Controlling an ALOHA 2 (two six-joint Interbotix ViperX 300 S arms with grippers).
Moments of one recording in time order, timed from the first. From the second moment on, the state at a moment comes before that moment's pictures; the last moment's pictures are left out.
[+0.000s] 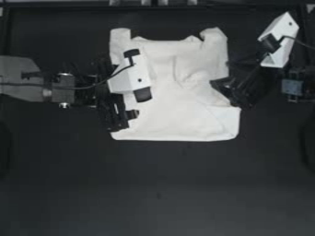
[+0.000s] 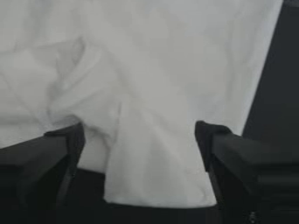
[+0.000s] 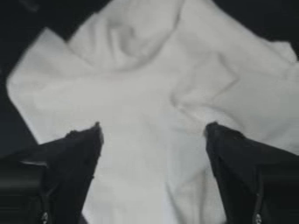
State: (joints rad) left arm 0.18 -0.05 0.45 0.37 0.63 -0.35; right arm -0.25 -0.49 0.88 -0.71 0.37 1.12
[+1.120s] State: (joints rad) left arm 0.03 0.01 0.48 0.30 0.74 -0.15; right arm -0.11 -0.40 0.75 -0.06 0.76 0.10
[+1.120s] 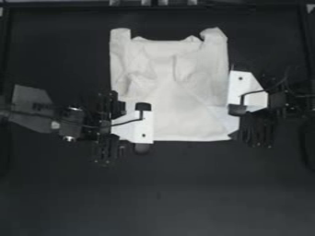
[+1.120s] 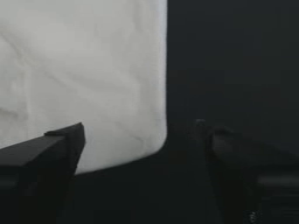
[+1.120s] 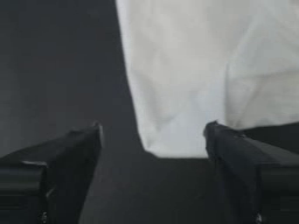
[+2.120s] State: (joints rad) left arm 0.05 0.12 0.52 0.29 0.63 -0.15; right arm -0.10 -0.19 0.79 -0.03 0.62 0.03
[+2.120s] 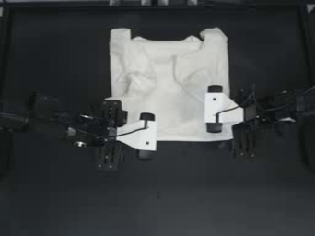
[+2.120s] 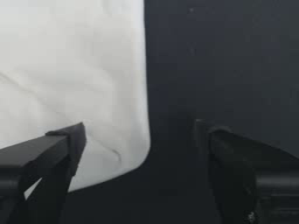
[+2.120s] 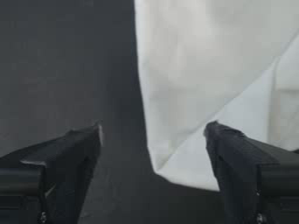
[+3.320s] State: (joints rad) left arm 0.12 0.17 0.53 0.25 0.58 -0.14; right arm -0.16 -0.03 0.83 -0.03 0.52 0.04
